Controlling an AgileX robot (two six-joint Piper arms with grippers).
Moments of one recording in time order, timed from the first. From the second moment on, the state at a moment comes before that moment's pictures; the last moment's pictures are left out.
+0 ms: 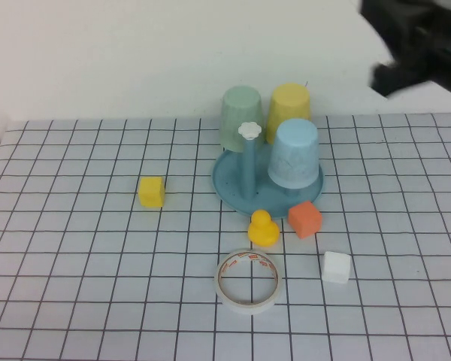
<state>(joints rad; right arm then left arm) 0.33 1.40 -1.00 -0.61 -0.52 0.46 -0.22 0.08 -0.35 -0.19 0.70 0.23</state>
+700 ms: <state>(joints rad) 0.33 0.41 -0.38 -0.88 -0.05 0.80 -0.22 0.08 -0.35 -0.19 0.70 0.23</state>
